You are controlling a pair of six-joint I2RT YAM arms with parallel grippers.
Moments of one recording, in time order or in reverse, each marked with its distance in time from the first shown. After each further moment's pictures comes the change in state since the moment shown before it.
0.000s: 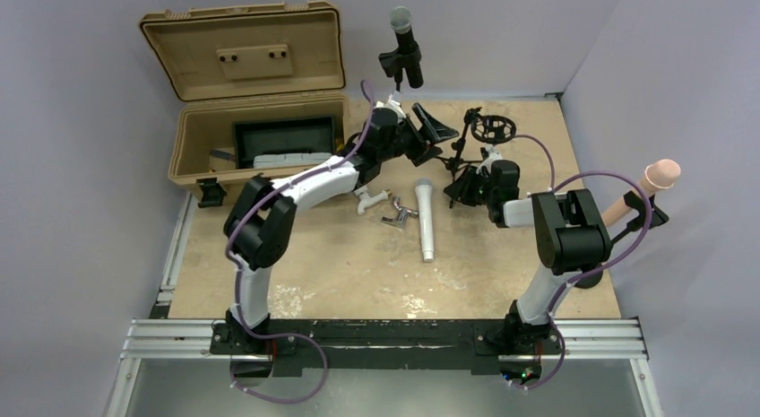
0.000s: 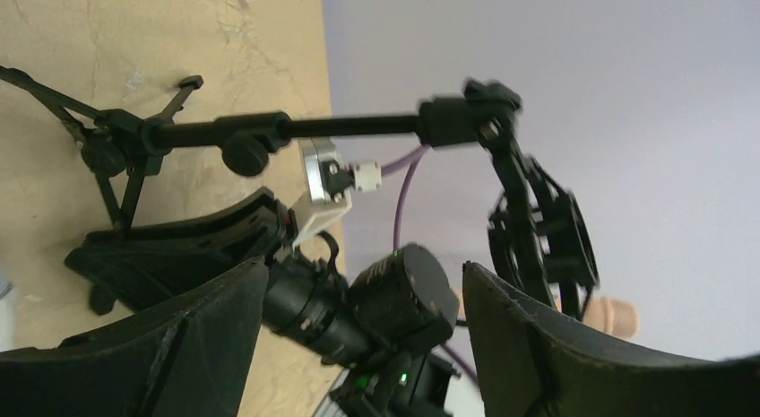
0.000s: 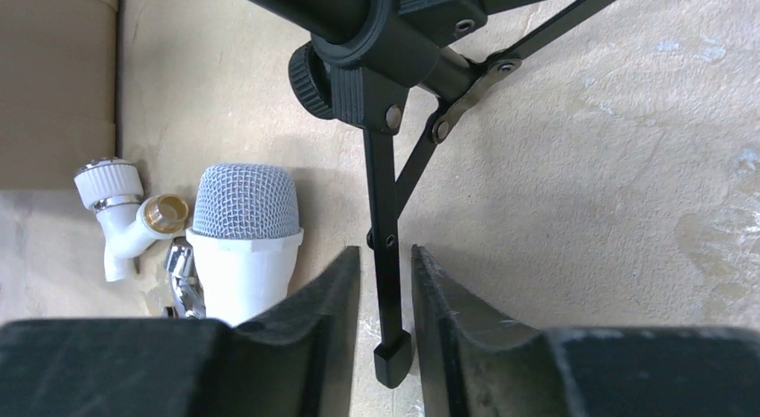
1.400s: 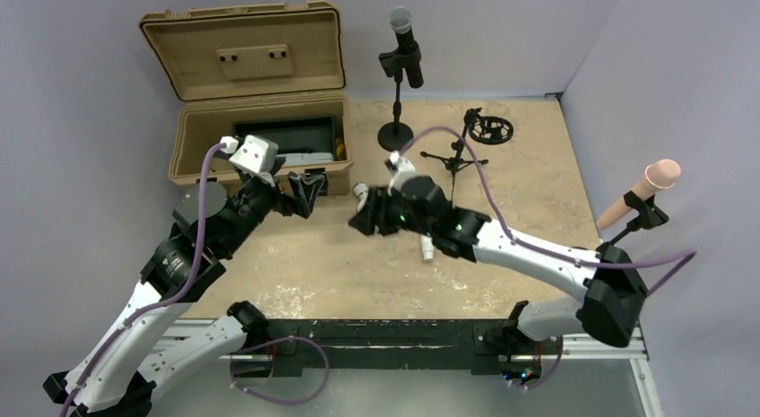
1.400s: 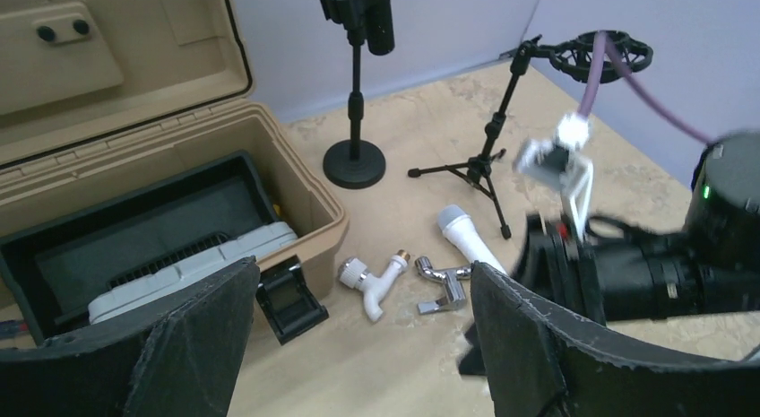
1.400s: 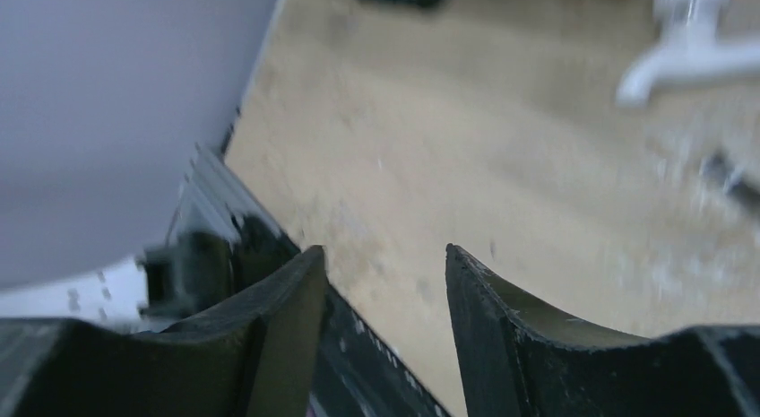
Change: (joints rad) left arm -0.002 -1.329 -0.449 -0.748 -0.438 1.256; right arm 0.852 -0.507 0.149 -0.525 0.331 0.296
